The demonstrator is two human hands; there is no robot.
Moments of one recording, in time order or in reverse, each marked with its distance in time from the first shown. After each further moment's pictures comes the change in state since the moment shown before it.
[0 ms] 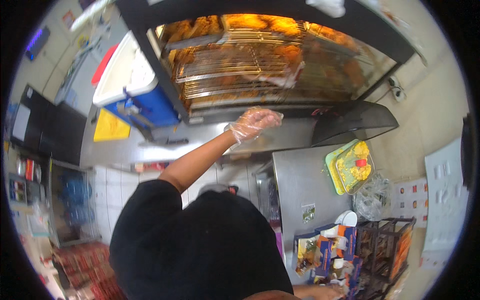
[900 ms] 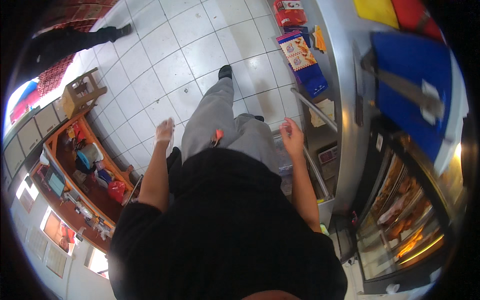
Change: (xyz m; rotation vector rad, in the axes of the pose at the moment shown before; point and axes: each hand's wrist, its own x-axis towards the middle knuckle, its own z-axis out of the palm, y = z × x) left_hand -0.693 -0.153 0.264 -0.311 1.671 -1.716; right_hand -0.408 -0.392 0.007 0.899 -2.529 -1.365
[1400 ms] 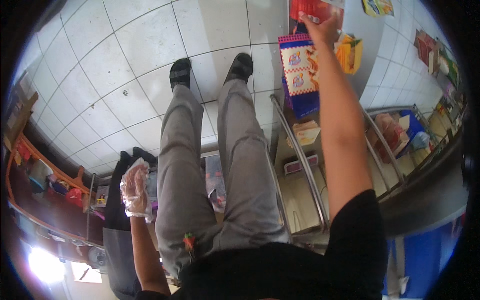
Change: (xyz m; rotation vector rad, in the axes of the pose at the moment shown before) left_hand 0.042 0.133 0.080 -0.415 0.011 -0.004; right_hand 0.598 0.099 0.057 -0.687 0.374 -0.415
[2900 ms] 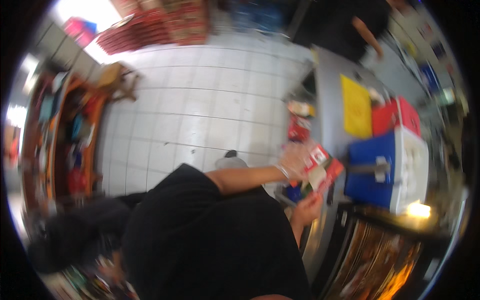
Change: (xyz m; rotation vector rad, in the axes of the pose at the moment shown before) left_hand -0.252 0.270 0.074 0.264 0.148 1.380; right_hand -0.410 -0.251 -0.528 0.260 0.605 0.170
